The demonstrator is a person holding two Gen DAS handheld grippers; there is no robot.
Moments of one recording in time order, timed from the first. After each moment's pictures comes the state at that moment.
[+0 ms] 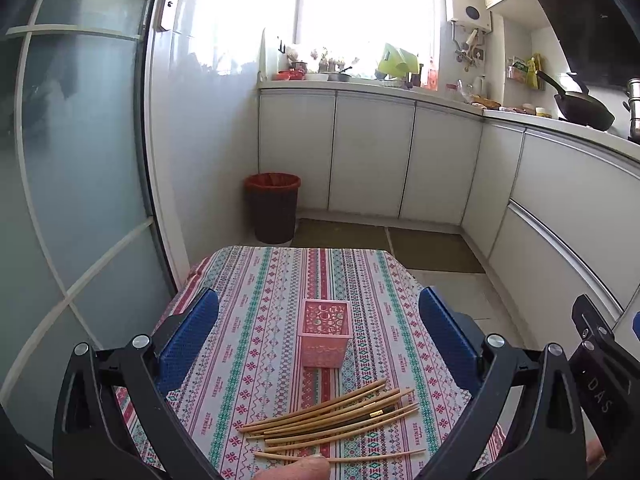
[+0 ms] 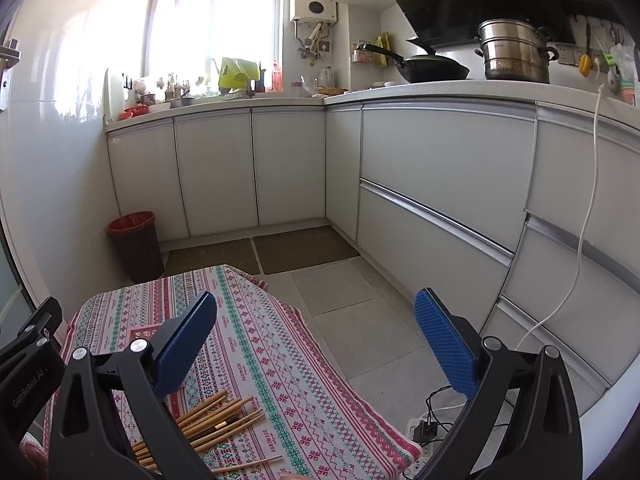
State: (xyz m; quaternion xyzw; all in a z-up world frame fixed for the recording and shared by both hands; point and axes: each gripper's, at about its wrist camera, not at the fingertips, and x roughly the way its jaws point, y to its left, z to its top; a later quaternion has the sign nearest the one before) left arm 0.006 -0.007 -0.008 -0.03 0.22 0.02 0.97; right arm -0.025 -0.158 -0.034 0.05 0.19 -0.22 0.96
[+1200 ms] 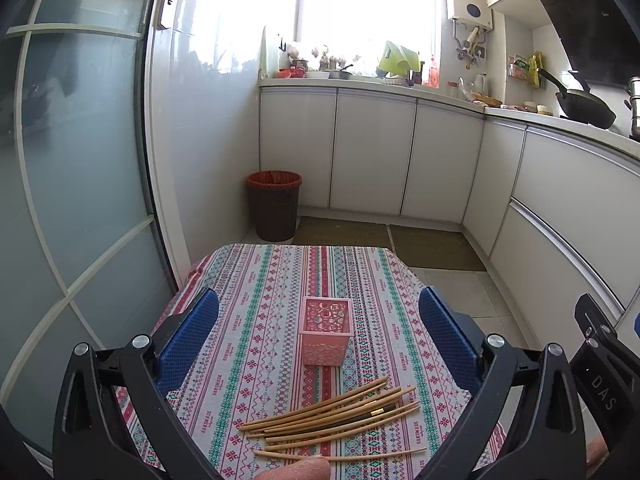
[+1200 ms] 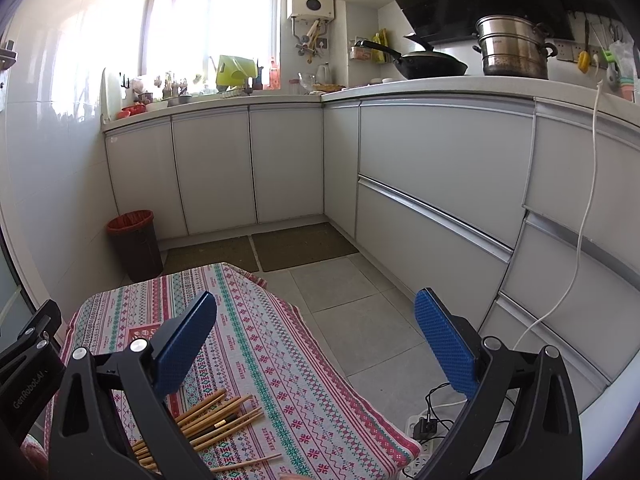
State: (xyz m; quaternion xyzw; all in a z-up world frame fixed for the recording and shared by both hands) left arm 0.007 -0.005 -0.009 -0.03 0.23 0.02 0.97; right arm -0.025 -0.159 -0.037 0.05 0.19 -0.23 0.95
